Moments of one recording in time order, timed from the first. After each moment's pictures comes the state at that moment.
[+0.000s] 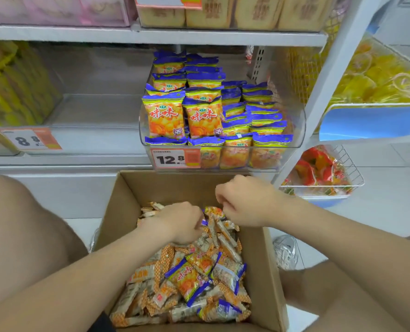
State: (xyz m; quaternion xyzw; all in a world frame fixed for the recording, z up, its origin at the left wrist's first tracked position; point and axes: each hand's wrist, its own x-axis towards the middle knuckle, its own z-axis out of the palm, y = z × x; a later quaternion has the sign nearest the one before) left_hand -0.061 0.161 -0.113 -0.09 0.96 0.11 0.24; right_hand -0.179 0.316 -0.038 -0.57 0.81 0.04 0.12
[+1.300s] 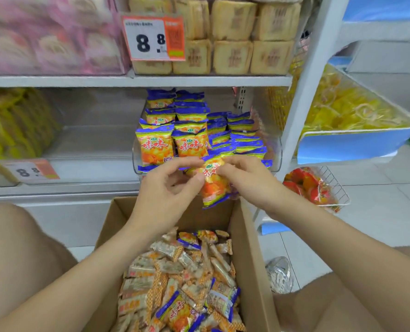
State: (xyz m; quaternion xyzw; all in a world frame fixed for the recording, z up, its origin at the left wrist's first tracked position) left_hand -0.057 0.178 0.005 -0.11 0.75 0.60 -0.27; right_hand -0.192 0.320 0.034 -0.27 0.78 -0.50 0.27
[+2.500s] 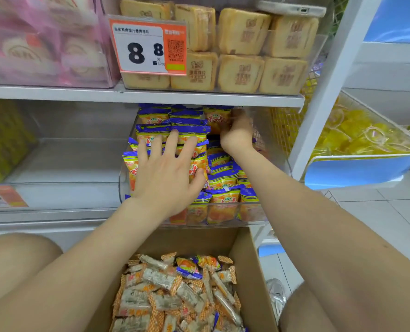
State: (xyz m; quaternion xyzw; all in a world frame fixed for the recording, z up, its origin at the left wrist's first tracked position) left_hand -0.155 0.113 0.012 -0.19 0.96 -0.04 -0.19; right_hand -0.364 0.181 0.017 -0.18 0.88 -0.44 -0.05
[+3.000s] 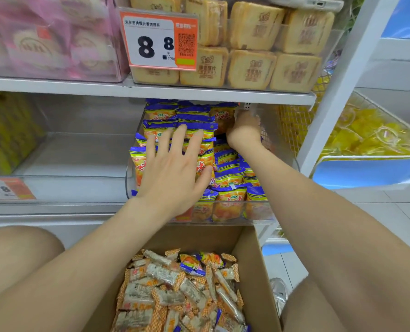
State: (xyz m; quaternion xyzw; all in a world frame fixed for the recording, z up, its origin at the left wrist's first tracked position) left_hand -0.147 0.114 0.012 -0.17 0.96 -0.01 -0.22; right_hand -0.370 0.175 0.028 -0.19 0.96 -0.22 -0.05
